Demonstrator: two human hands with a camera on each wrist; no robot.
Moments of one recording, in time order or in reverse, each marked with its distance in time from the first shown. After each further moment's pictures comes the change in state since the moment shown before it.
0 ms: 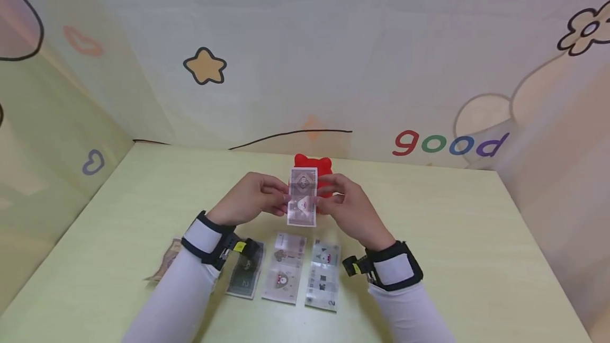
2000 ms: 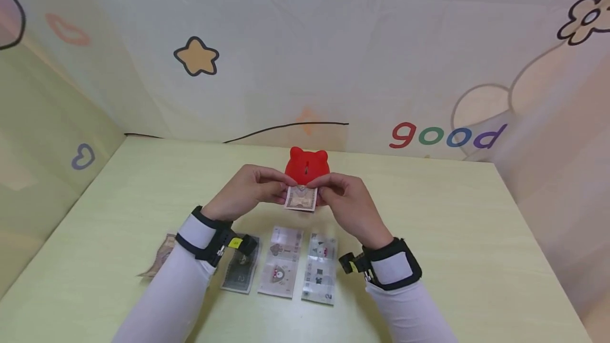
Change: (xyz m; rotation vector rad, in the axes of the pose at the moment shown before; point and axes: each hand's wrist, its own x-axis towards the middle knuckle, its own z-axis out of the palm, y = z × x) left_hand 0.003 0.004 0.006 -0.031 0.015 0.066; right_hand -0.009 -0.008 -0.002 -0.019 0.057 -0.043
